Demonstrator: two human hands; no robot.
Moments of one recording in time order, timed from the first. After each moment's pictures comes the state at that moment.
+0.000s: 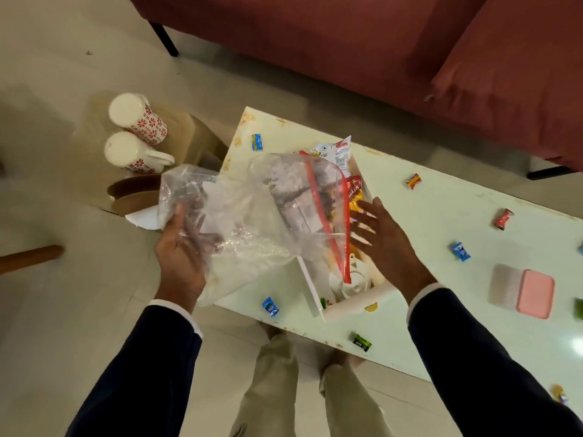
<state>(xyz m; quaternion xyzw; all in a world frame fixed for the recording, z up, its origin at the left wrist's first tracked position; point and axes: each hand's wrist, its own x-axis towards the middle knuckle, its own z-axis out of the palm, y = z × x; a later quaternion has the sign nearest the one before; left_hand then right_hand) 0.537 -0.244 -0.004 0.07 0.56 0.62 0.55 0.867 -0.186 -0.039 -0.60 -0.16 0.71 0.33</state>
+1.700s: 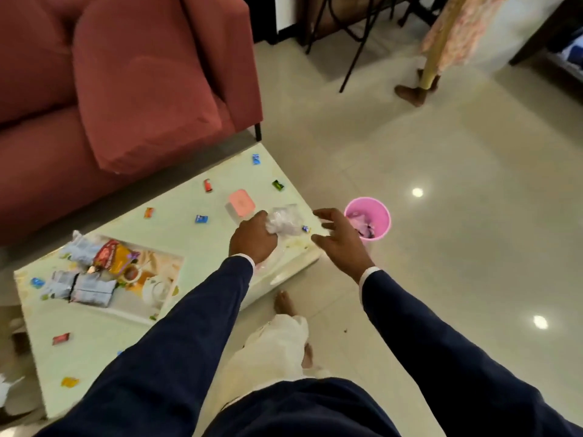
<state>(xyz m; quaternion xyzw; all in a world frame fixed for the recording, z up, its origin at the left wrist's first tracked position) 1.137 -0.501 0.183 0.83 0.45 -0.04 0.33 1.262 -0.665 0.205 -0.78 -0.28 0.34 0.44</state>
